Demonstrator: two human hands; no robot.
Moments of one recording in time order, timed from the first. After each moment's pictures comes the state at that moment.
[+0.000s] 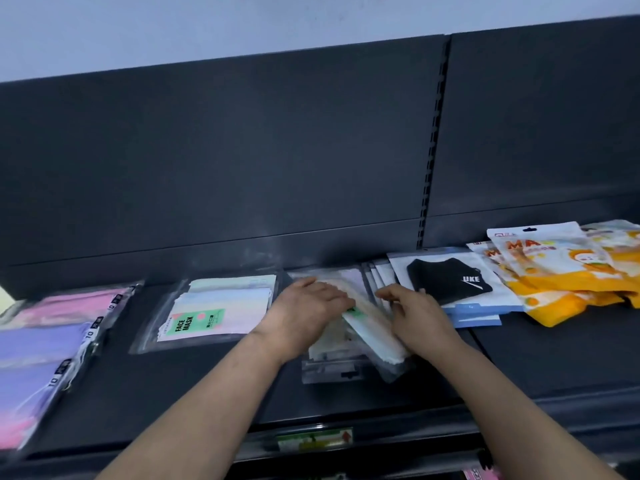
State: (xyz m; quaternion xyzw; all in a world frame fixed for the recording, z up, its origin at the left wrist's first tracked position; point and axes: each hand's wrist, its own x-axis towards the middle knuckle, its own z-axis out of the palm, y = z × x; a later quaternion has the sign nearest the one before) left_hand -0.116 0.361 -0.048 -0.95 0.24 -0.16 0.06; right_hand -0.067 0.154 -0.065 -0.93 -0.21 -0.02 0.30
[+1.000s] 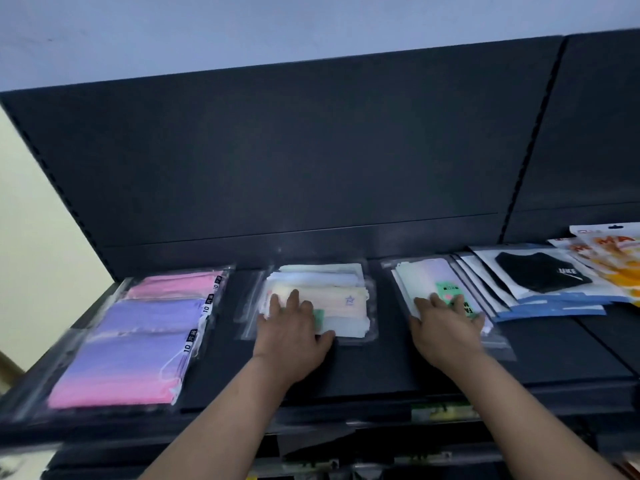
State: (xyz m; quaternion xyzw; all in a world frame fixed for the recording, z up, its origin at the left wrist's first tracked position) left_hand -0.228 0.502 -0.069 -0.99 -0.12 0.00 0.03; right_hand -0.144 0.288 -0.077 -0.99 -0.10 0.04 0.07
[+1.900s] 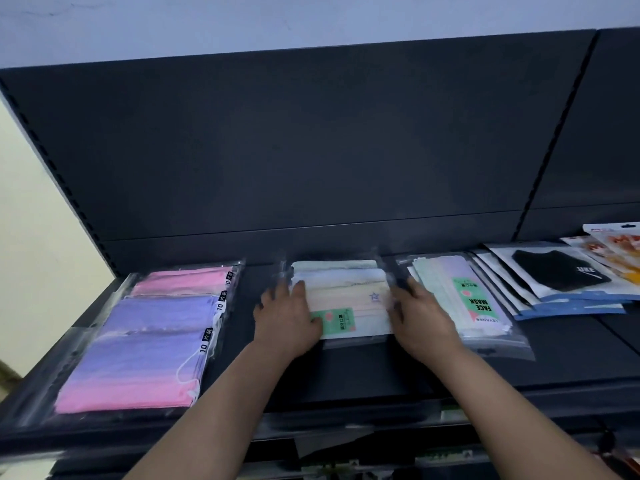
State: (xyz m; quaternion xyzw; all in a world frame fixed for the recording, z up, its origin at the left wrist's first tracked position) left_hand -0.215 0.549 -0.068 -0.98 -0.18 -0.02 -0.11; right_hand -0.150 0.346 -0.082 -0.97 -0.17 -0.02 0.19
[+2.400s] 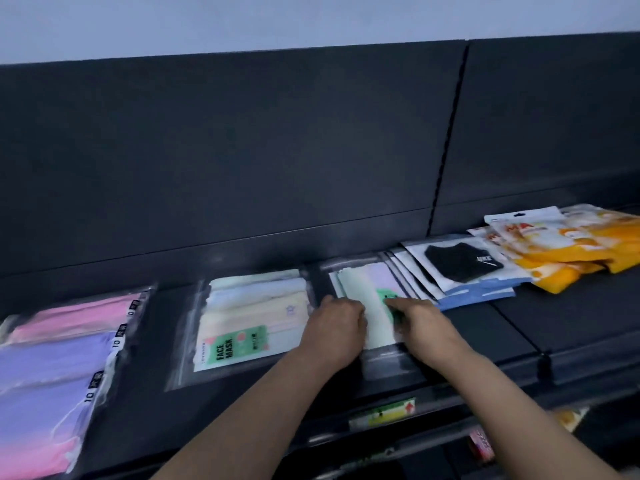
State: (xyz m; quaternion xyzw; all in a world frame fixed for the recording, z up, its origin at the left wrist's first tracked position) left_hand -0.158 0.388 -0.067 -0.98 0.07 -0.03 -0.16; right_hand -0.130 0.223 -0.073 -0.97 -0.13 0.04 0.22
